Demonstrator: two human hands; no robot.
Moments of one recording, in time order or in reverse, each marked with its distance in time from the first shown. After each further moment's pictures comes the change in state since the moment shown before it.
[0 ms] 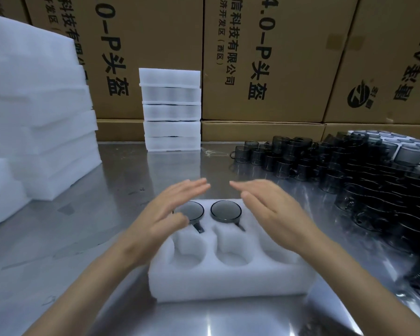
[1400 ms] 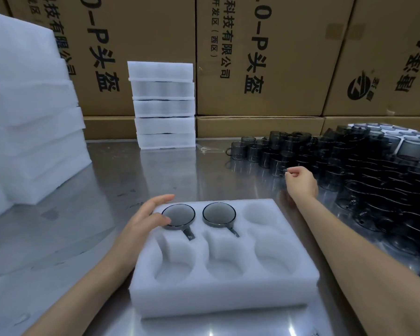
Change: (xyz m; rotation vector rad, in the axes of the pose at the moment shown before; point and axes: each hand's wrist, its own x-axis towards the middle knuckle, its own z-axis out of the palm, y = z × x) left_hand 0.004 -0.036 0.015 -0.564 0.263 -0.517; right_hand 0.102 0.189 0.022 0.121 0.500 0.748
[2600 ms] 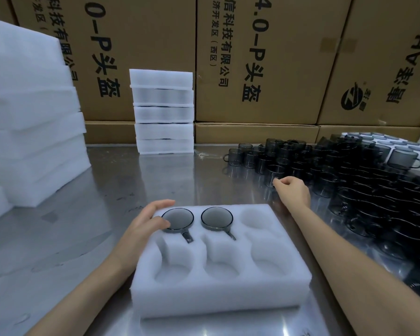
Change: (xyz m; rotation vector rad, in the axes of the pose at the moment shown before) left_hand -0.002 -0.001 0.003 0.028 0.003 0.022; right_hand -0.022 -0.007 -0.008 -0.010 -0.064 -0.043
